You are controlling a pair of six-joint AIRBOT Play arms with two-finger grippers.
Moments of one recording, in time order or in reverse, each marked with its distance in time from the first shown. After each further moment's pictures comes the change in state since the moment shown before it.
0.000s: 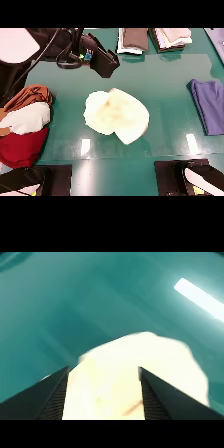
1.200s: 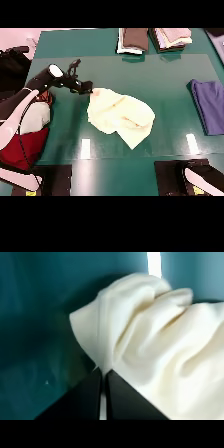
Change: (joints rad) left arm 0.478 -0.328 -0.460 -0.494 0.211 0.027; right arm 0.000 0.028 -0.156 -0.004 0.117 0.023
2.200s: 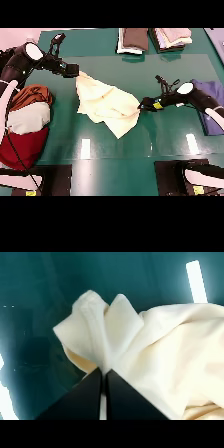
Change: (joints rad) left arm 0.056 0.098 0.166 0.206 -0.096 0.006; right arm 0.100 -0.318 -0.816 0.220 -0.324 -0.029
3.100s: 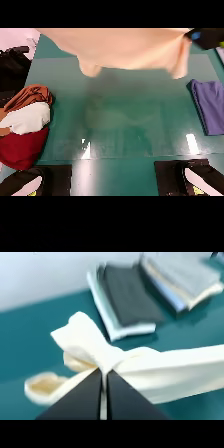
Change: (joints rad) left arm 0.000 0.558 0.341 0.101 -0.012 0.000; right arm -0.131 0.392 0.769 -0.227 0.278 -0.016
